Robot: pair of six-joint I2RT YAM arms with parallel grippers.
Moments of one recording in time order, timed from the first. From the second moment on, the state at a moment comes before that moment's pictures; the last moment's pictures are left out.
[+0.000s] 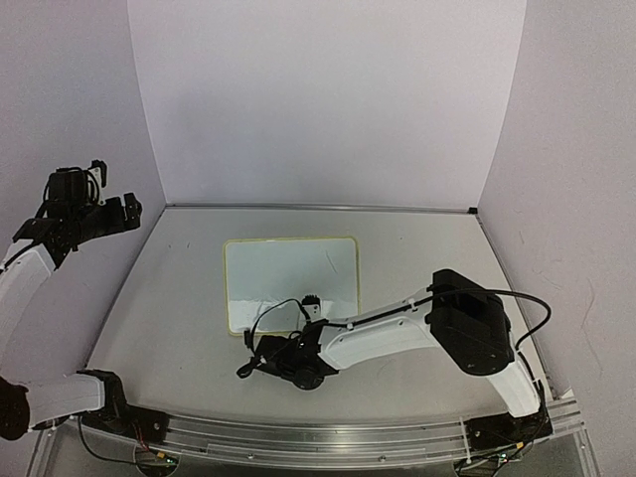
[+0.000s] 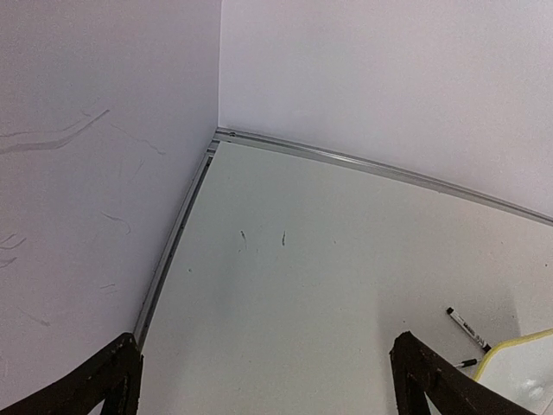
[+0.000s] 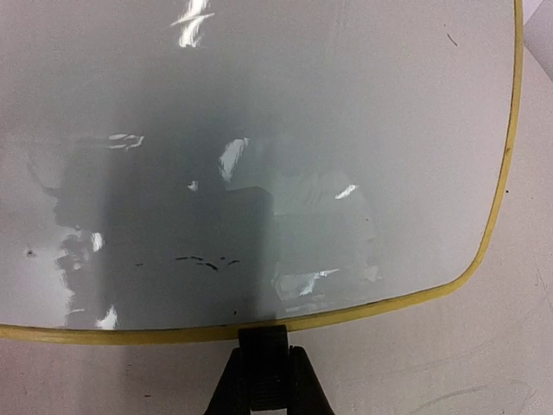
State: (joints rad) left arm -0.02 0.97 1.00 -0.49 -0.07 -0.18; right arm 1.32 2.31 1.60 -0.69 0.91 1.16
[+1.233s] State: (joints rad) left arm -0.19 1.15 0.98 -0.46 0.29 -0.13; right arm 1.18 2.05 1.14 -0.55 0.96 1.14
